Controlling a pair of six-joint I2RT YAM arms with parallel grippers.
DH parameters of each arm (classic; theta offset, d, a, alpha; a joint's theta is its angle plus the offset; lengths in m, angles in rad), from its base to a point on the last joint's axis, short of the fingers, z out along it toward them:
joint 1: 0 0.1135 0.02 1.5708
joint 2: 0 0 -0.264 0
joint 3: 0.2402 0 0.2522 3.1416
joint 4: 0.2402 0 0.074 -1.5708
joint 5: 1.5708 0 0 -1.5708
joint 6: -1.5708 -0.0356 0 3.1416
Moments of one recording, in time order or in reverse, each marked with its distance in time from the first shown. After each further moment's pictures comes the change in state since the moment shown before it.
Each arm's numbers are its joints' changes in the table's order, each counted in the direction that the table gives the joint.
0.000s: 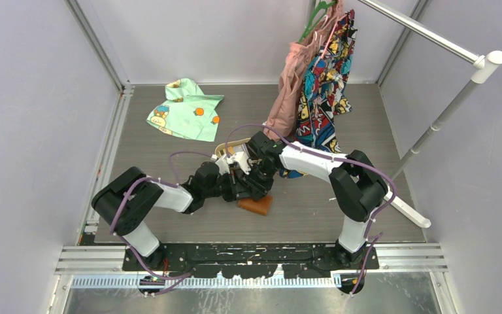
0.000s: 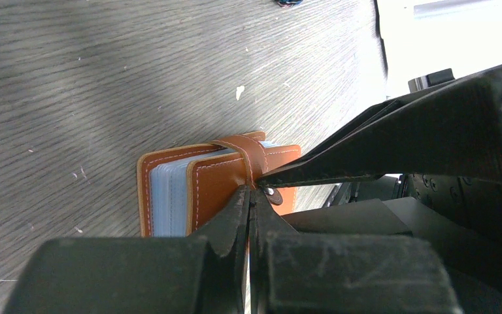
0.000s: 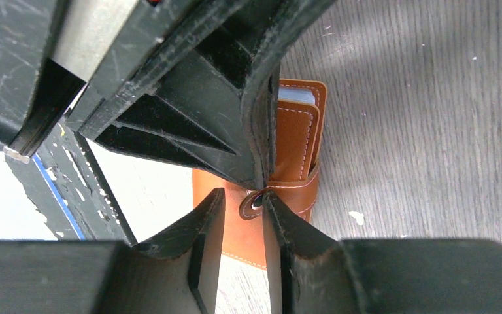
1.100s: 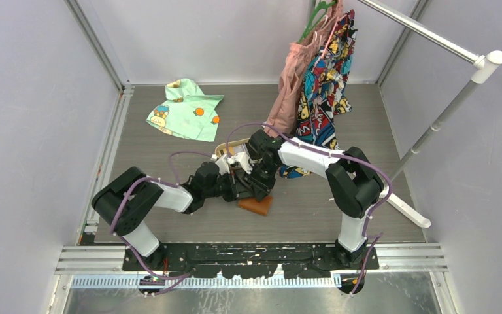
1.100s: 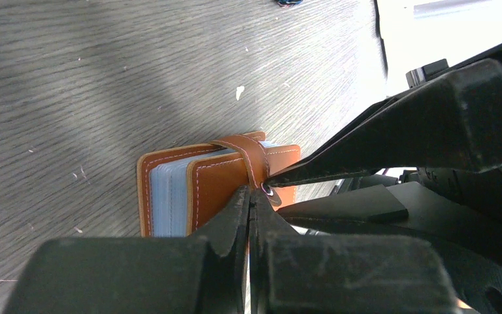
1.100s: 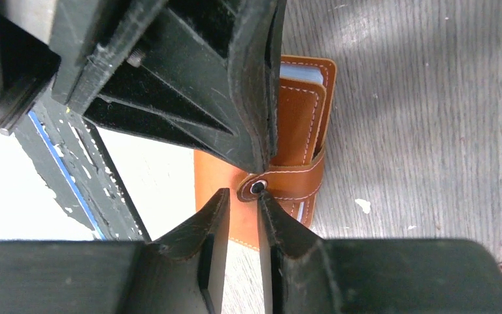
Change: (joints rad) left arm 0.000 0.000 0.000 0.000 0.000 0.000; right arm -0.026 -0.043 0.054 0.103 -0.034 0.058
